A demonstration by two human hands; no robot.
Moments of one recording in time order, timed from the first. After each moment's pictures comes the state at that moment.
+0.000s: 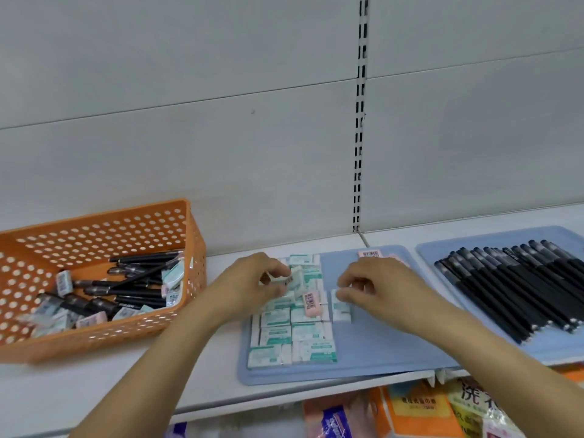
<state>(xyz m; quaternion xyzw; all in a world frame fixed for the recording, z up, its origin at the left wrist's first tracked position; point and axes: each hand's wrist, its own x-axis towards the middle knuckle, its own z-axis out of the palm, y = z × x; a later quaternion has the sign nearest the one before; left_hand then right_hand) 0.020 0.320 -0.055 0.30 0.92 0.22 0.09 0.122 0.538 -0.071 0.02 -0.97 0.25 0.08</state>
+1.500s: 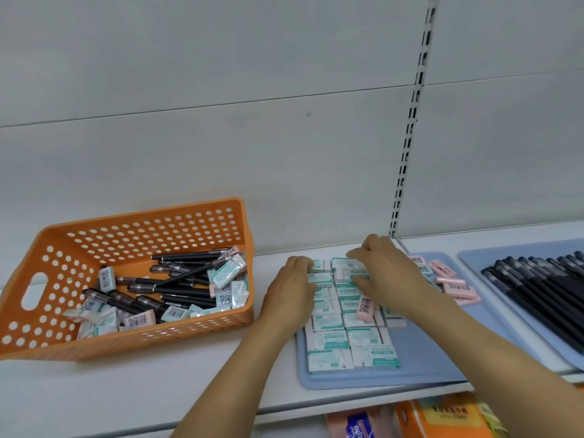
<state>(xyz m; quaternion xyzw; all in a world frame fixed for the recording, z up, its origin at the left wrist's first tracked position) -0.007 0.311 -0.112 0.26 0.92 0.28 0.01 0.047 0.493 -0.091 -0.02 -0.99 0.08 0.10</state>
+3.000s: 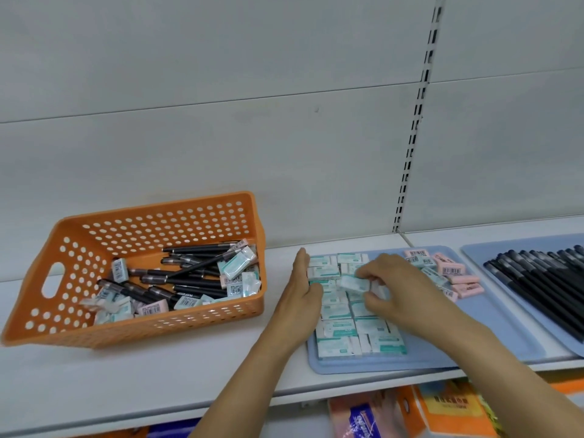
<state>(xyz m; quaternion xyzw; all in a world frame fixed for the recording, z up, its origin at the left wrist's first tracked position) 0.026 0.296 -0.118 0.22 0.81 0.52 0.14 0.102 0.469 -0.077 -0.01 -0.97 0.20 0.10</state>
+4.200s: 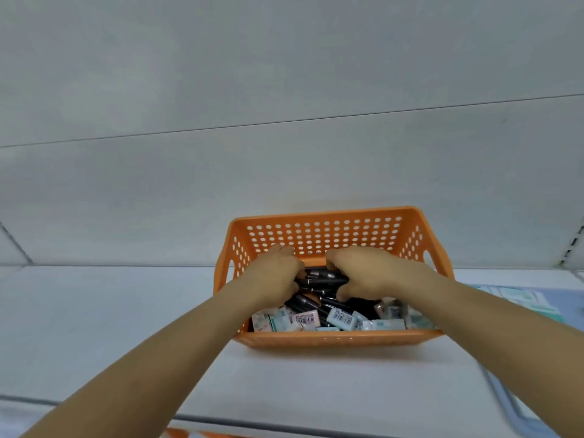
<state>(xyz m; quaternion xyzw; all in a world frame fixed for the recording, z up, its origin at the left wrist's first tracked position) -0.081 0.062 -0.033 0.28 0.96 -0.07 -0.01 -0.061 0.242 -0.030 0.18 -0.98 0.04 -0.06</state>
